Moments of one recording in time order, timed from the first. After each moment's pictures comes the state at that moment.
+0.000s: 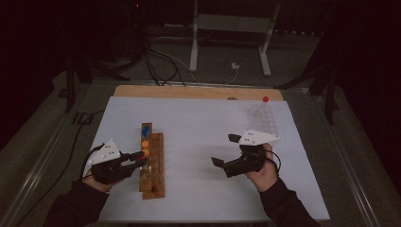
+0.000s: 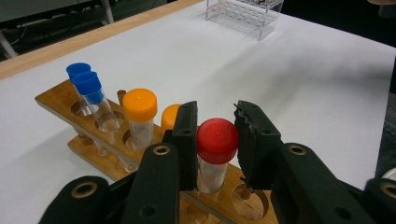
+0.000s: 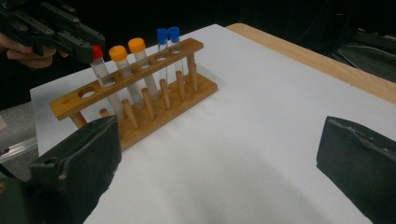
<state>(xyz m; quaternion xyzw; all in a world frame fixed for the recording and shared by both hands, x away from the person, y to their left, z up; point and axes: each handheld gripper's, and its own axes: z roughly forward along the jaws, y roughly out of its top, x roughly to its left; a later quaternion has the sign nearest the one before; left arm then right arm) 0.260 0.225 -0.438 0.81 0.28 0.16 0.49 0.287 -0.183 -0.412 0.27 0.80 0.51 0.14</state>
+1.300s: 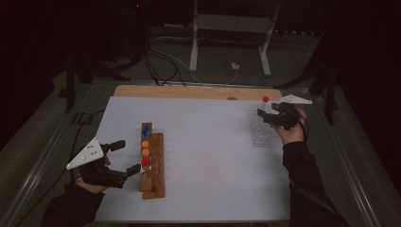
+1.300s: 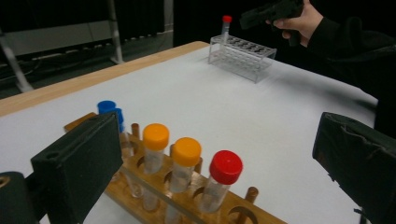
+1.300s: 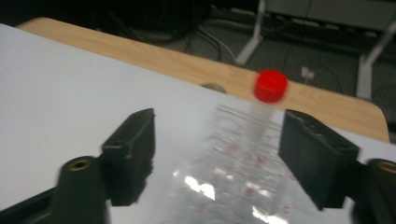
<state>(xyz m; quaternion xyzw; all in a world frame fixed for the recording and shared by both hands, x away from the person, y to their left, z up) 0.249 0.245 -0.425 0.76 0.29 0.17 0.56 0.440 -0.324 -0.443 0.47 0.73 0.43 0.27</state>
